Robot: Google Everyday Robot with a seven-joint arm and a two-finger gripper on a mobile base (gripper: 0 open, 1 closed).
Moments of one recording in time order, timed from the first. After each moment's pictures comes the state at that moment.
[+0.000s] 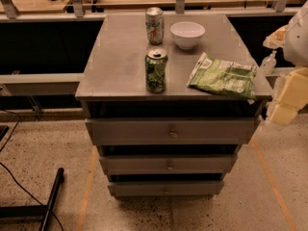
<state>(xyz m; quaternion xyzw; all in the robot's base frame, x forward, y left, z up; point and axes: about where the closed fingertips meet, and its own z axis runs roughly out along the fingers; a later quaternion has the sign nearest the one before) 0.438 -0.215 0.981 -0.60 0.78 -0.04 0.17</state>
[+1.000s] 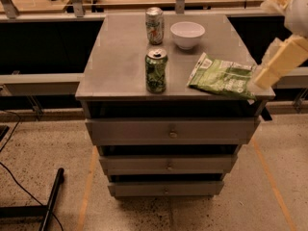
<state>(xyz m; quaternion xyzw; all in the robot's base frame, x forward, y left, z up) 0.497 -0.197 1.022 -0.59 0.74 -0.01 0.33</state>
